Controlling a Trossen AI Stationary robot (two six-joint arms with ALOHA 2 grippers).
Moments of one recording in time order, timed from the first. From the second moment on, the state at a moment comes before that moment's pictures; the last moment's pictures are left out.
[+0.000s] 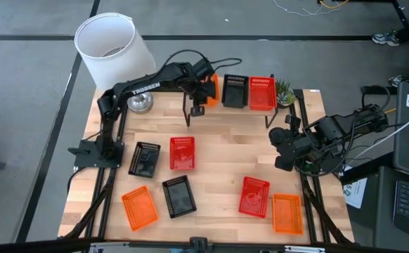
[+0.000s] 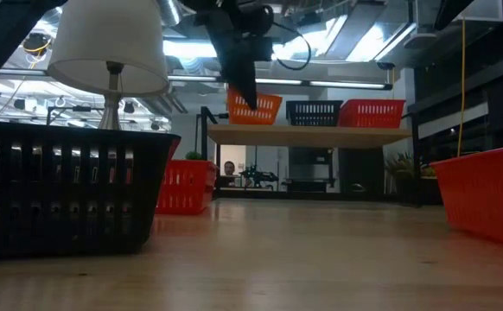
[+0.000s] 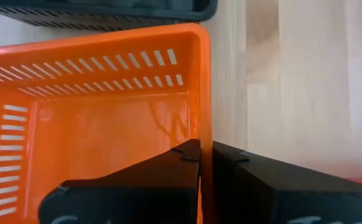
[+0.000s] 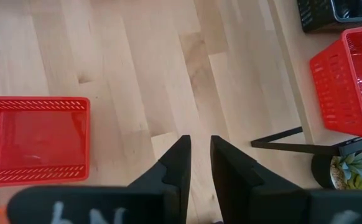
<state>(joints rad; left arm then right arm) 0.46 1.96 1.93 -0.99 0.09 0.42 0.41 1.19 1.38 -1.48 0.43 0.57</state>
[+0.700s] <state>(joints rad) 0.43 1.96 1.93 -1.03 -0.02 0.37 0.41 1.19 1.38 -1.48 0.43 0.57</state>
